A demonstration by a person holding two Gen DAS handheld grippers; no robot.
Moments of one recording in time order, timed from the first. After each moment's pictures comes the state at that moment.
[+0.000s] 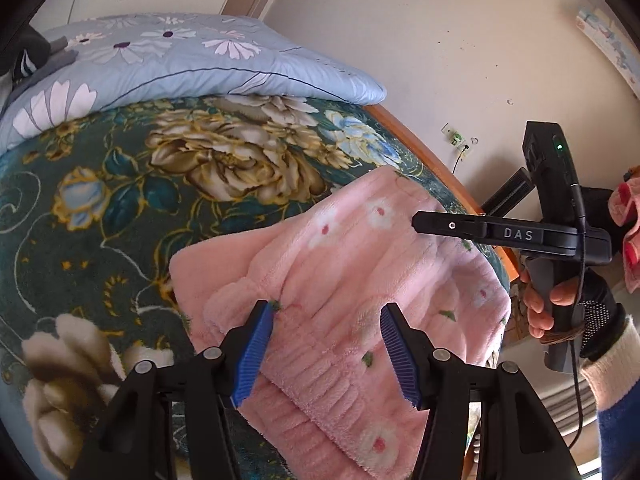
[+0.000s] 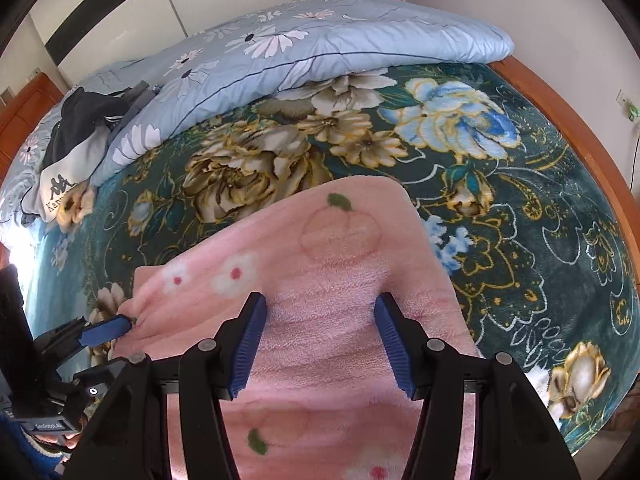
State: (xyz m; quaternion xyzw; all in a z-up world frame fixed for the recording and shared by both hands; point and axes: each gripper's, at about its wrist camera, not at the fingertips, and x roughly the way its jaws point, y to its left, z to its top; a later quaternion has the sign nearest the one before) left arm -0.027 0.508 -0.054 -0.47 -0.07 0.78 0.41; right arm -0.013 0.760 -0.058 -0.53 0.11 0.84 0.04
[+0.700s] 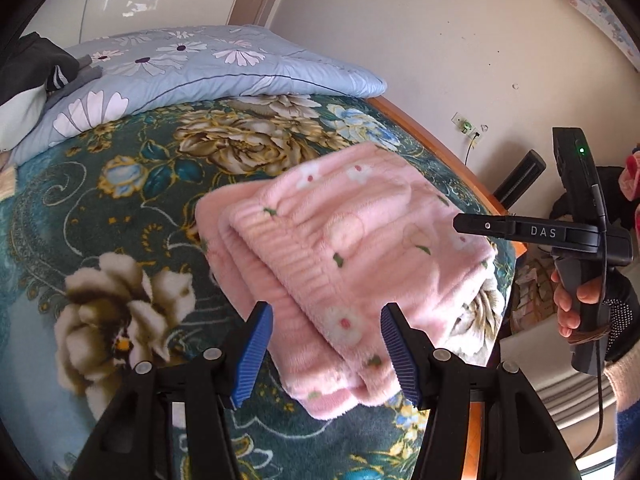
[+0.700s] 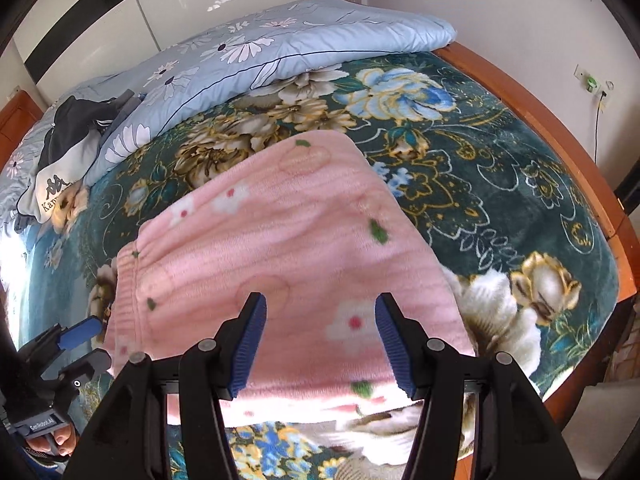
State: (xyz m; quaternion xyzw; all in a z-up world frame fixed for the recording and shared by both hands) left arm 0.050 0.482 -0.033 -0.47 -0.03 0.80 0.38; right arm 0.081 0.749 -0.029 -0.52 0.12 0.84 0.10
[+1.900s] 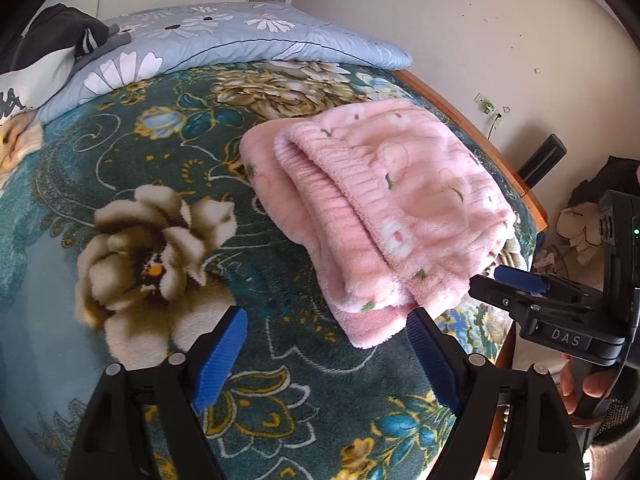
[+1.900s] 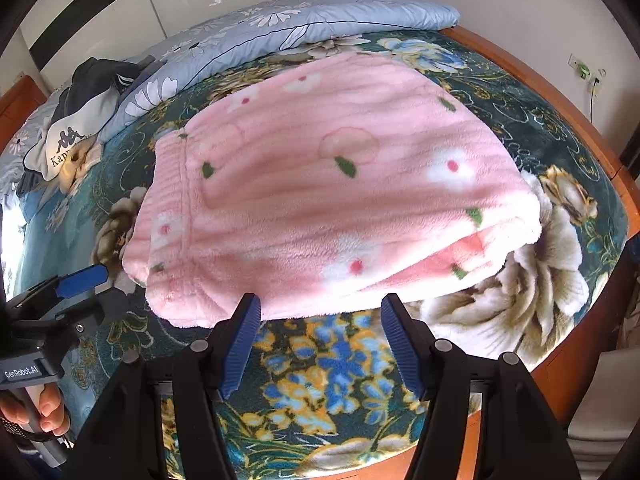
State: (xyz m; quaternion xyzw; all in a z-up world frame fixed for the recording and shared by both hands) left arm 0.070 0.447 -0.061 -0.50 0.00 0.79 0.34; right arm 0.154 0.655 -0.075 -0.51 0.12 0.84 0.11
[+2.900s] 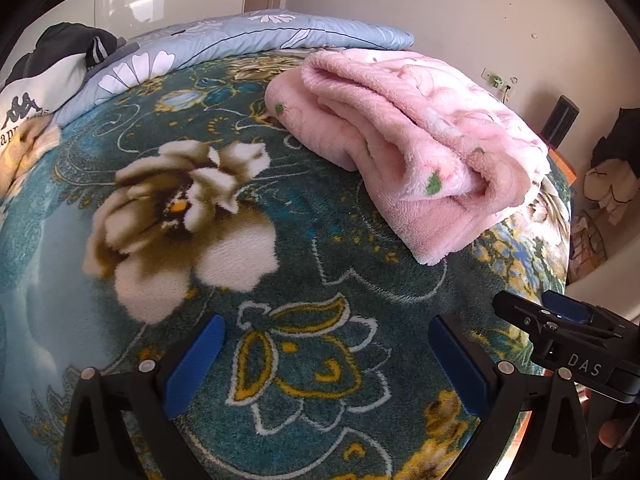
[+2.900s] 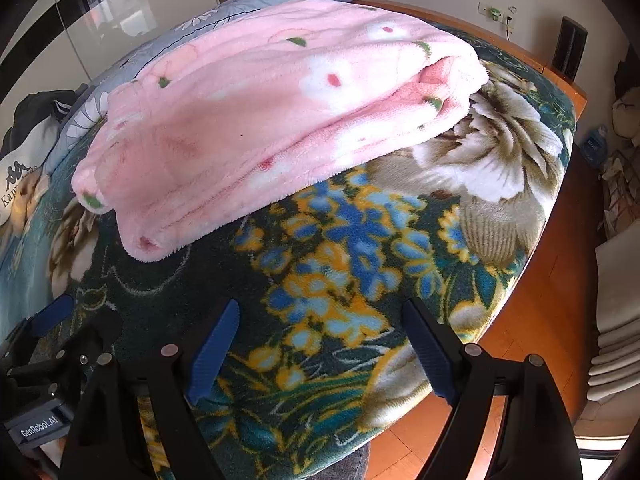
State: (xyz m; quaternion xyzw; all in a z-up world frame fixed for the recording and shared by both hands) left arm 0.104 0.431 -0.118 -0.47 0.07 0.82 0.32; right arm 0.220 0.602 -0.131 -0.48 0.19 0.82 0.25
